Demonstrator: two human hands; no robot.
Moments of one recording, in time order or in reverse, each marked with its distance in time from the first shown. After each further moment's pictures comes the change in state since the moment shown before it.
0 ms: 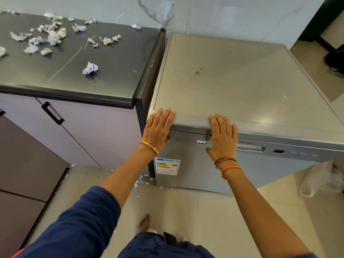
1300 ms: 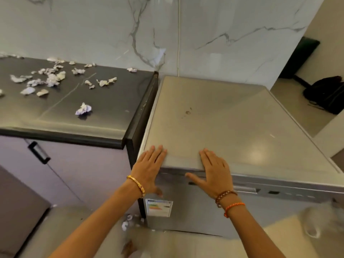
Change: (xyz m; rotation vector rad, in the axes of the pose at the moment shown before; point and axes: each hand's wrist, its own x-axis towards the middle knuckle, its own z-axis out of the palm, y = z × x) left_hand 0.022 -0.005 -0.046 -0.059 -0.527 -0.025; right_hand 0.031 0.010 -0.027 0.336 -0.285 -0.006
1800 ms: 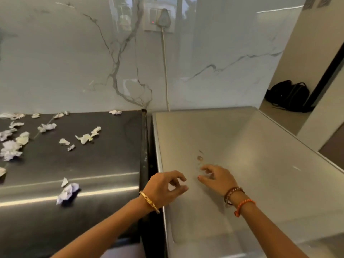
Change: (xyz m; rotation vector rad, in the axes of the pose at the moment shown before) left_hand 0.141 -0.107 -0.053 -0.746 0.167 0.336; right_hand 0.168 -0.047 -0.027 0.391 -0.038 0.363
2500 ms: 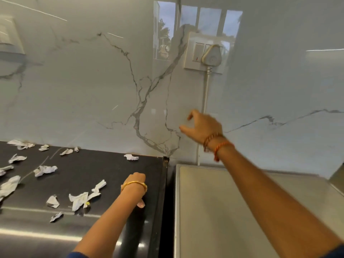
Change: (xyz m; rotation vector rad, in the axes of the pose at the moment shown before) left_hand 0.199 -0.177 -0.139 0.567 -0.293 -0.892; right_hand 0.301 -0.219 -0.078 -0.305 0.269 -0.450
